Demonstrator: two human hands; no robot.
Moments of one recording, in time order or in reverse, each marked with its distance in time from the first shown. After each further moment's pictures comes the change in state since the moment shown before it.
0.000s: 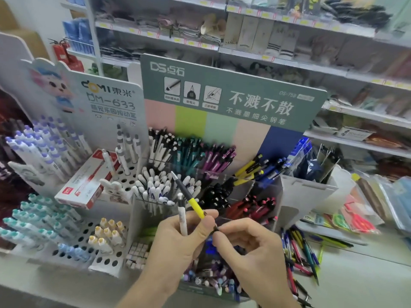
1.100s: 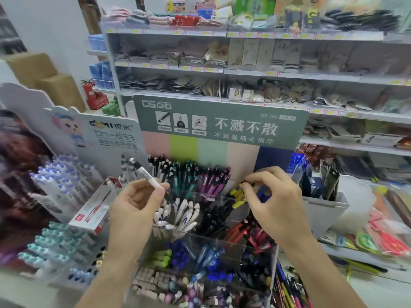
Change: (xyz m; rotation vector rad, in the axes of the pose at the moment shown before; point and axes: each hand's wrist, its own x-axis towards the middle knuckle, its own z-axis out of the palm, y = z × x) left_hand 0.039 0.060 -0.028 0.182 0.442 0.412; right_hand 0.118 0.008 -0.055 -0.508 0.207 -0.503
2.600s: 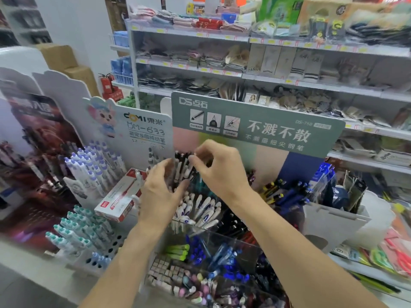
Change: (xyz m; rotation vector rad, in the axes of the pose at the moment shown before) left_hand 0.051 -0.041 -0.016 0.636 0.071 0.350; right_hand 0.065 -0.081 0.111 0.143 -0.195 -0.129
